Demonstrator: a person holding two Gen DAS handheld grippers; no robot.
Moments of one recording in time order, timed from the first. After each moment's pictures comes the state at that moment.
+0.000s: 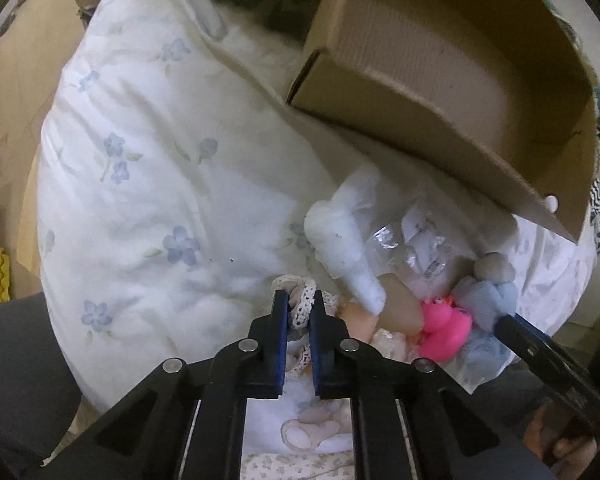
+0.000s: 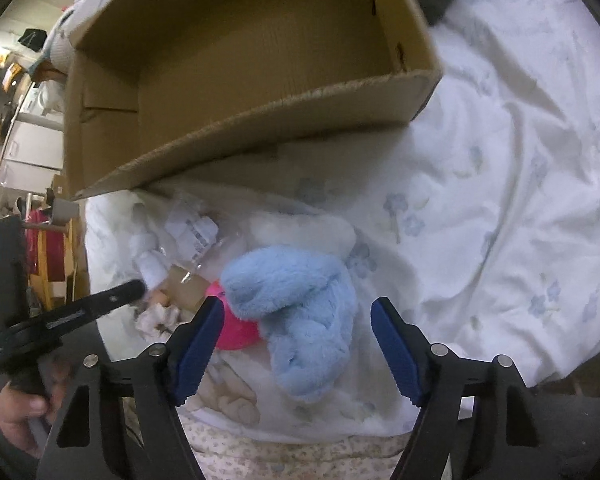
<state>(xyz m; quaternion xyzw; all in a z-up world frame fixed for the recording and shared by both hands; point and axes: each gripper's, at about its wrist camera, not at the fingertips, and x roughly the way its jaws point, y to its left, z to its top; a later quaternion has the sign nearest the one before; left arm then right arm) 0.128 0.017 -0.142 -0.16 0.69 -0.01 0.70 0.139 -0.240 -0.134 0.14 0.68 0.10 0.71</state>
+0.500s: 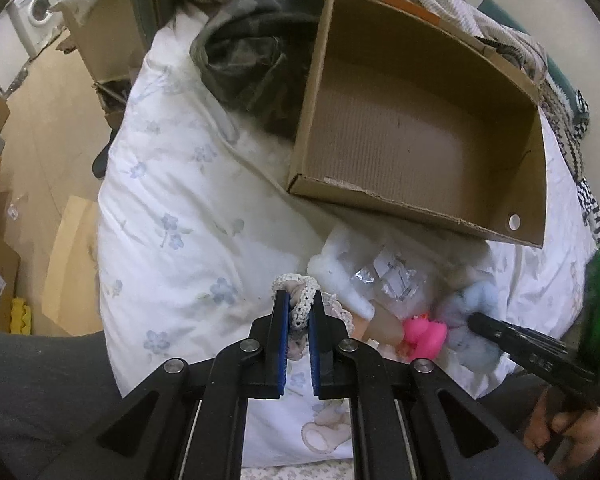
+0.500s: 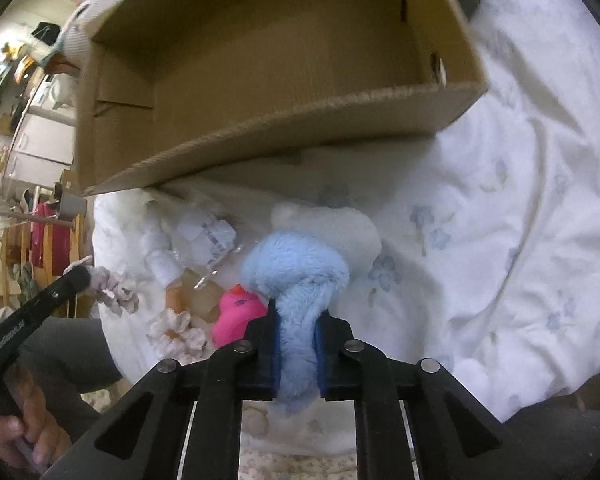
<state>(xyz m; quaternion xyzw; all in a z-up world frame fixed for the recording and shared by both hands) 0.107 0.021 -0.073 -0.11 0.60 0.00 0.79 0.139 -0.228 -0.126 0.14 0.66 0.12 0.73</state>
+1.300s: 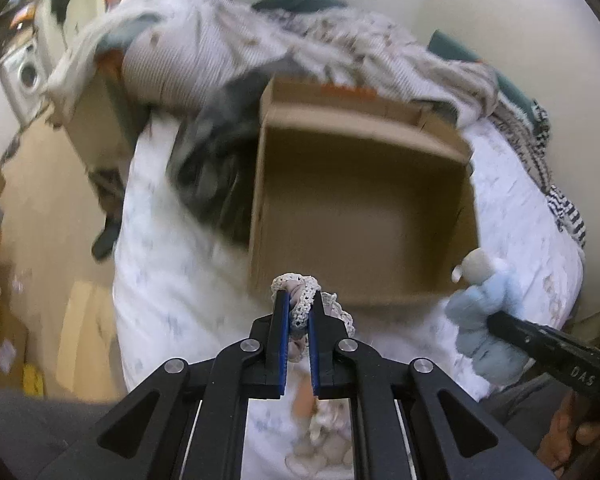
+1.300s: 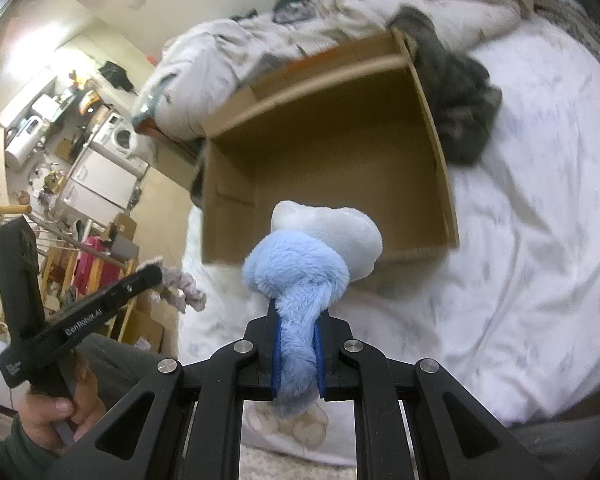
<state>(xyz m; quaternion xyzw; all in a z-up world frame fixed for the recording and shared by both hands) 0.125 -0.010 0.029 -0.06 0.49 -0.04 0.87 0.126 -0.249 -0.005 0.18 0.52 0.19 0.82</state>
